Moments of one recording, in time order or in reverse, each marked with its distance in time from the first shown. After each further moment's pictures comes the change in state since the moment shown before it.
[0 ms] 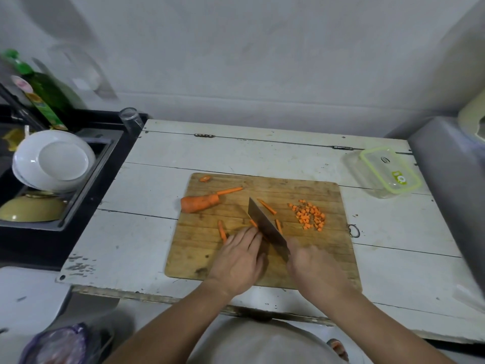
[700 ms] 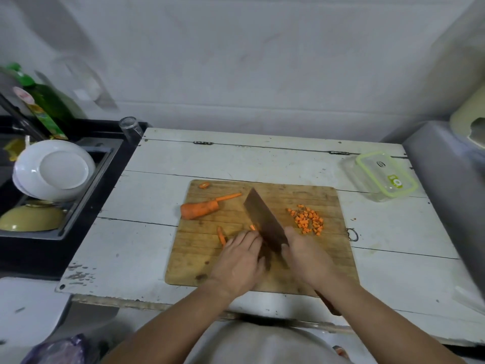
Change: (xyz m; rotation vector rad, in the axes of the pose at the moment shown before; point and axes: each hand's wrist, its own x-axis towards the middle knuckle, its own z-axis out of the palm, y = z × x) left_hand 0.009 0.001 -0.017 -0.096 -0.051 0.014; right_hand 0.034 0.001 -0.002 0.309 -0.016 0.076
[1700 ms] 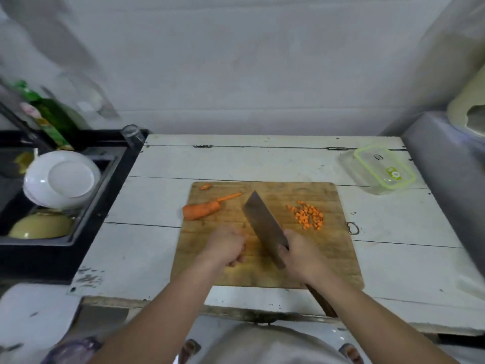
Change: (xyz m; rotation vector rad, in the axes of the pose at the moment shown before) left_hand 0.020 0.004 -0.069 -0.921 -0.197 -0.933; right_hand -0.004 0.002 0.012 0.242 -0.022 0.088
